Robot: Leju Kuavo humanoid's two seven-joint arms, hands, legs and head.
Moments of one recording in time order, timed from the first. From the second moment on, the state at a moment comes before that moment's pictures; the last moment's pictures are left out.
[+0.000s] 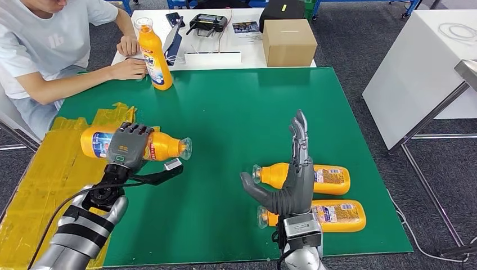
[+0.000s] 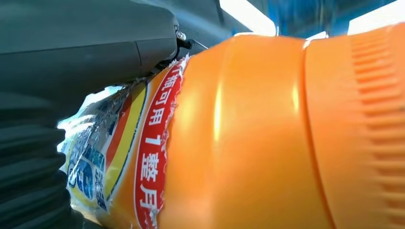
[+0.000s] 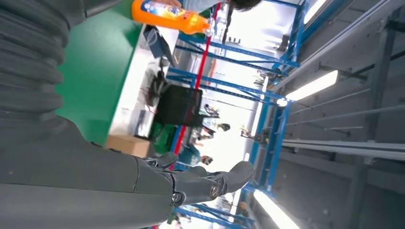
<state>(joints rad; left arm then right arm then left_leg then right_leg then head) -0.43 0.11 -0.36 -1.14 -1.52 0.29 0.10 -0.02 0.10 0.49 -1.77 0.32 -0.45 -0.46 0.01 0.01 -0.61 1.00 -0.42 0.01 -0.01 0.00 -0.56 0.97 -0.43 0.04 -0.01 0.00</state>
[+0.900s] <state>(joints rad) -0.65 0.15 -0.13 -0.41 -1.13 0.24 0.08 -0.11 0.00 0.49 -1.72 0.20 -0.17 -0.33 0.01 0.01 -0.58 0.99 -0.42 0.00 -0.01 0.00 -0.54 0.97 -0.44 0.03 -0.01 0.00</state>
